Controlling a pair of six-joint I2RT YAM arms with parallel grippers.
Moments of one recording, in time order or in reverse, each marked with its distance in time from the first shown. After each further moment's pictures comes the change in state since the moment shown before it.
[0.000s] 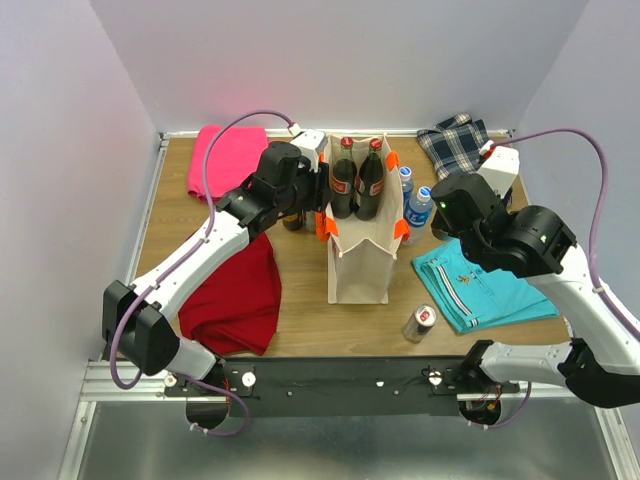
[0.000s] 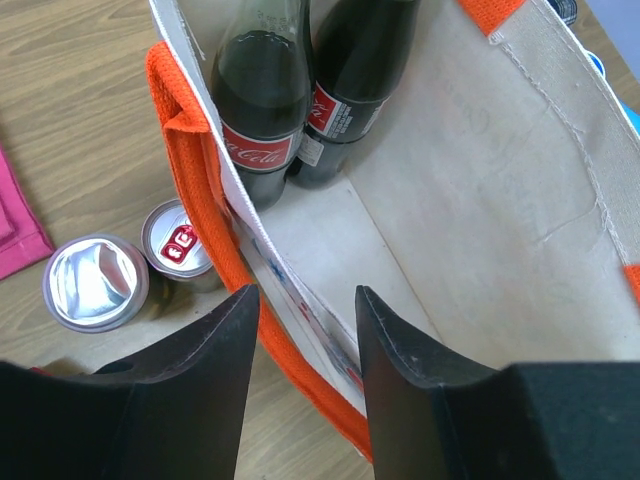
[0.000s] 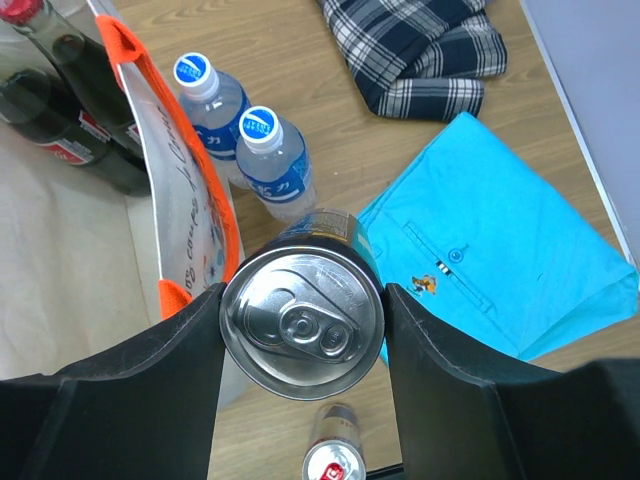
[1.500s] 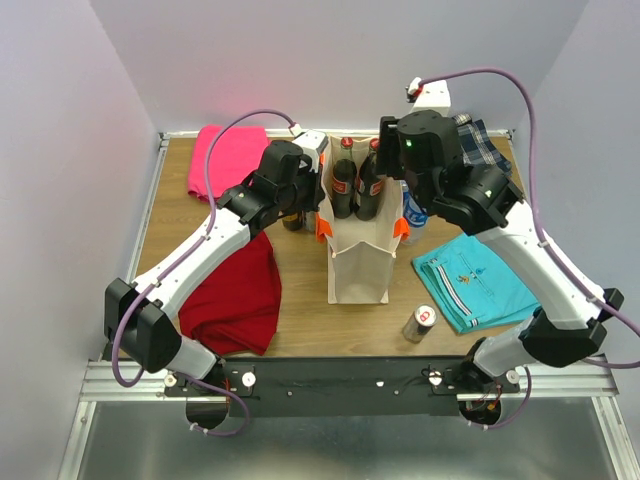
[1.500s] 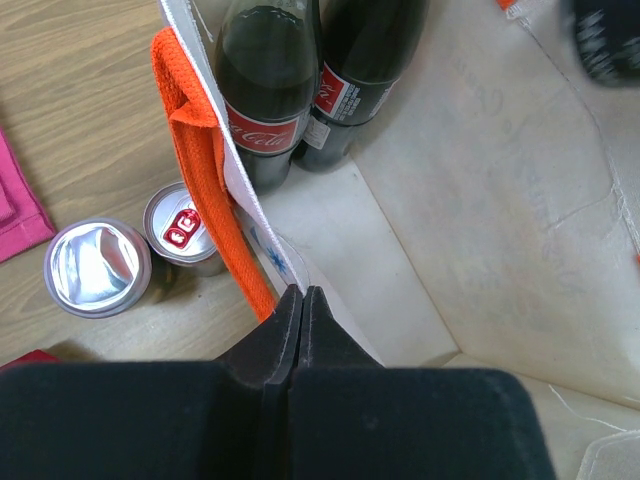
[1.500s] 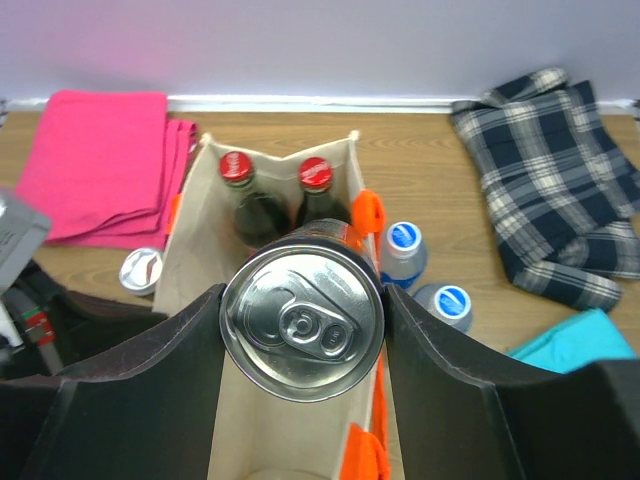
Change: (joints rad) left arm 0.000 0.017 0.031 -0.061 0.001 0.001; right arm 0.000 0.306 0.311 0.459 -0.140 -0.462
